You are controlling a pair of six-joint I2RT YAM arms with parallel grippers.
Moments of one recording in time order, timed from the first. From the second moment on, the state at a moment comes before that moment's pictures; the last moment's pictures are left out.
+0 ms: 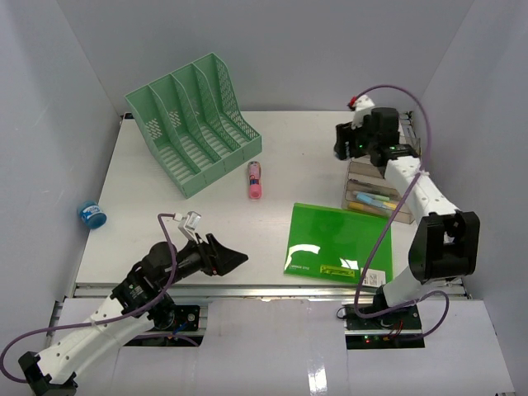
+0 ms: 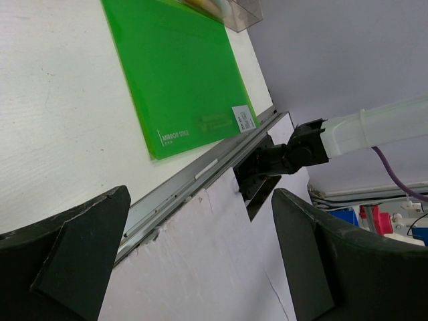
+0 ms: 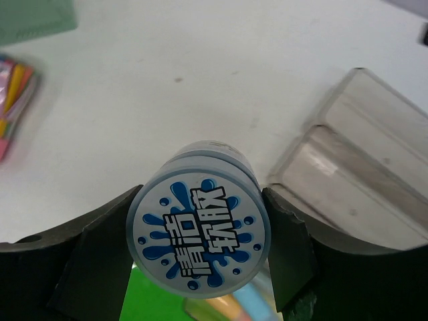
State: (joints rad) left arm -0.81 0.27 0.28 -0.21 0.17 -0.89; right arm 0.15 1.58 1.30 -0.26 -0.20 -0.16
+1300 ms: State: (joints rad) left arm -0.81 0.24 0.27 -0.26 0.16 -0.90; right arm -0.15 1.93 1.45 -0.18 -0.14 0.05
